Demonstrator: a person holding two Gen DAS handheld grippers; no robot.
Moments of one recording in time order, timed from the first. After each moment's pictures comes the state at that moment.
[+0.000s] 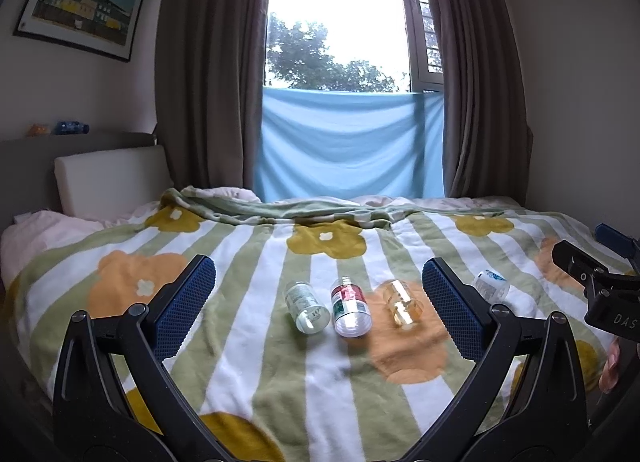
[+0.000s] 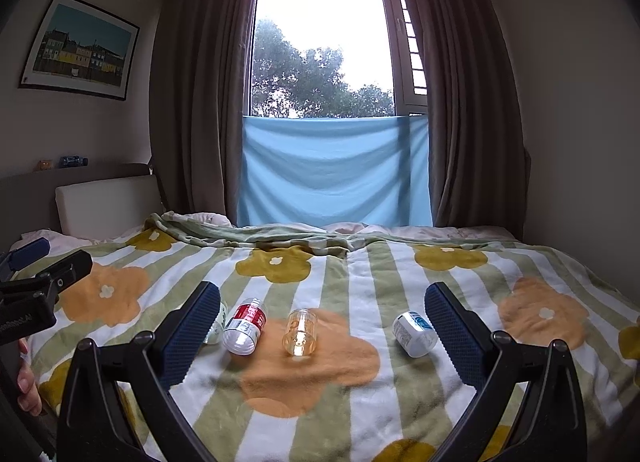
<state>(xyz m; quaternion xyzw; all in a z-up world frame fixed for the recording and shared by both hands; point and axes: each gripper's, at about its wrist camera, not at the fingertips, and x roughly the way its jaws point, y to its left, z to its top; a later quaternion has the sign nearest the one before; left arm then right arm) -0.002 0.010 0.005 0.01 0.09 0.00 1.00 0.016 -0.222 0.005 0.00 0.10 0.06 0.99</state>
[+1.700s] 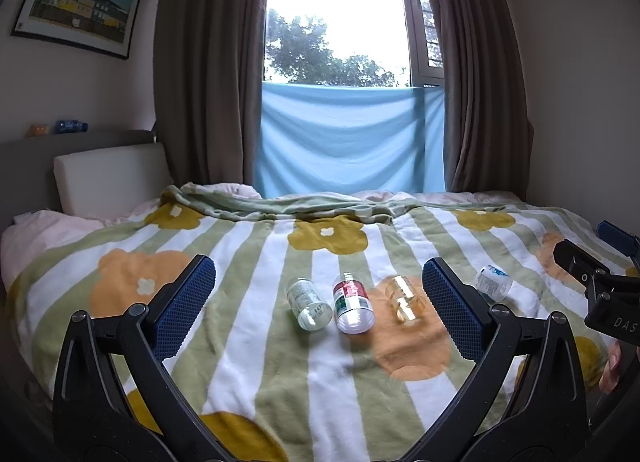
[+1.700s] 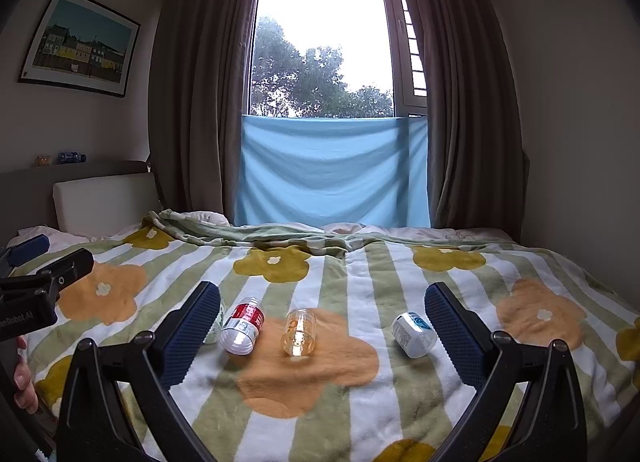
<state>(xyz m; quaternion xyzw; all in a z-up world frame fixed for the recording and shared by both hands) -0.003 0.016 0.011 0.01 0.10 0.00 0.99 0.013 -0.215 -0.002 -0.01 0.09 0.05 0.99</state>
